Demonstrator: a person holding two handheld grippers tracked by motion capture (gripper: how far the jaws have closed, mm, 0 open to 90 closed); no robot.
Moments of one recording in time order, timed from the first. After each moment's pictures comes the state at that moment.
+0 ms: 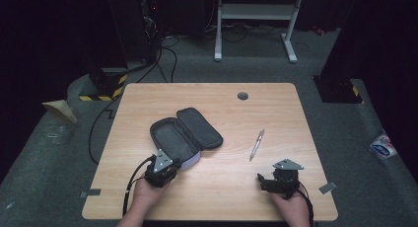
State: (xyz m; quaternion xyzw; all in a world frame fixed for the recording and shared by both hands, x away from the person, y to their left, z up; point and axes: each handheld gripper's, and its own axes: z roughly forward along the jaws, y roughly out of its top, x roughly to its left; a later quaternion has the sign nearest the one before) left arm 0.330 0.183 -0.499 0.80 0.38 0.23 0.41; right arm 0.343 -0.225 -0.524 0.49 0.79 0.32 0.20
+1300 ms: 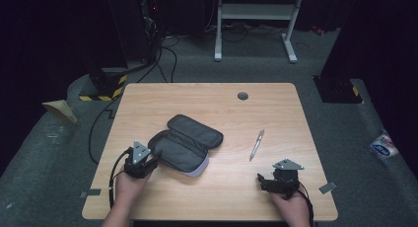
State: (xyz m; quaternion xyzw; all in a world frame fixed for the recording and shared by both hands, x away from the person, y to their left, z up) left arm 0.347 0.250 -0.480 0.75 0.45 0.31 0.37; right arm 0.343 -0.225 -0.524 0.49 0.79 0.32 0.20
